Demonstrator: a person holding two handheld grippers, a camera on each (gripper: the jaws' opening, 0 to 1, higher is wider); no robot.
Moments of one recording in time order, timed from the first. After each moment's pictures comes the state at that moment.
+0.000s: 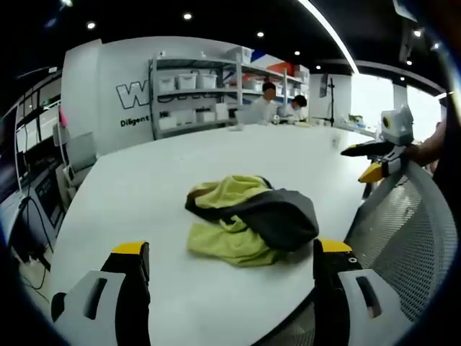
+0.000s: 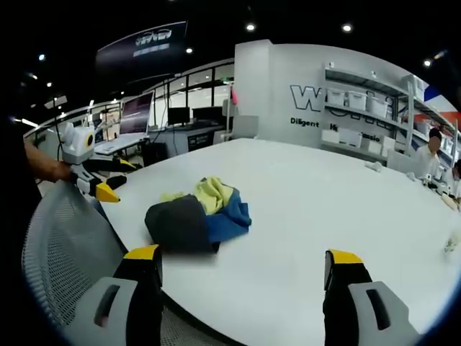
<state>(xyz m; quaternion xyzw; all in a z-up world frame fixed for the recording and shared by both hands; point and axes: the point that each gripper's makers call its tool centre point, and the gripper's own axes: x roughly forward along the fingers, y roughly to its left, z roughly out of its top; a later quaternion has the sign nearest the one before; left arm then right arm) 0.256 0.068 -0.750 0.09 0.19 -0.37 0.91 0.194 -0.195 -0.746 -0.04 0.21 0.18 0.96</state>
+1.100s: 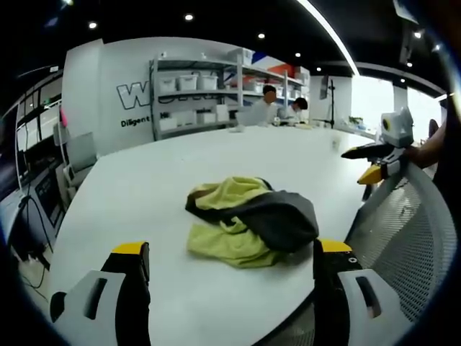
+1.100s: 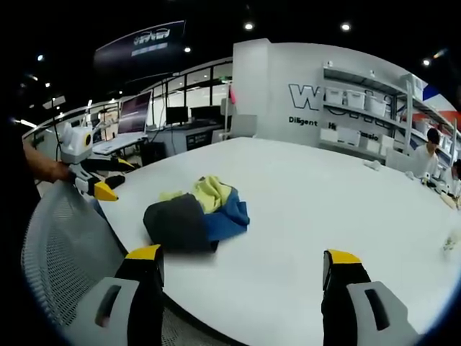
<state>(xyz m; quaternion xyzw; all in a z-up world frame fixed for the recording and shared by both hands) 0.256 0.068 -0.748 0.08 0.19 -0.37 0.91 0.194 -0.197 -0.747 -0.04 0.21 0.17 0.96</state>
